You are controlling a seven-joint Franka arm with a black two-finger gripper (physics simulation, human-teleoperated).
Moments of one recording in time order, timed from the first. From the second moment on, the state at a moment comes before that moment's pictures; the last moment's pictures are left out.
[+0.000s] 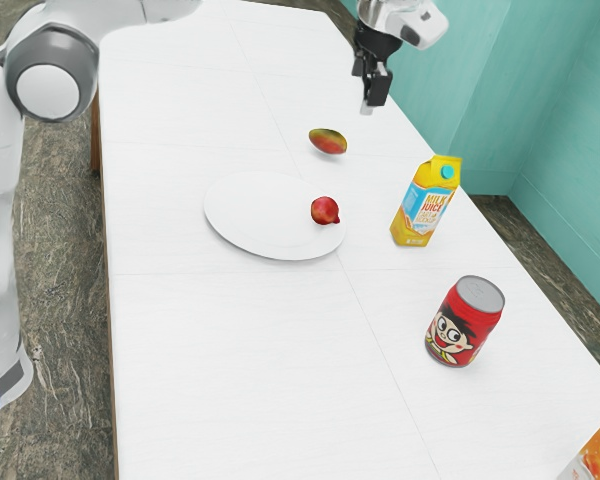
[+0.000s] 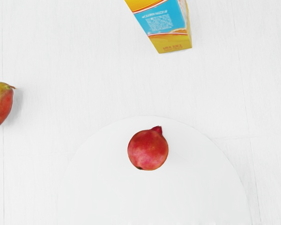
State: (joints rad) arm 0.11 0.13 -0.15 -1.15 0.32 1.43 0.12
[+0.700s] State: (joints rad) arm 0.19 -0.06 -0.15 -1.62 0.17 1.46 0.08
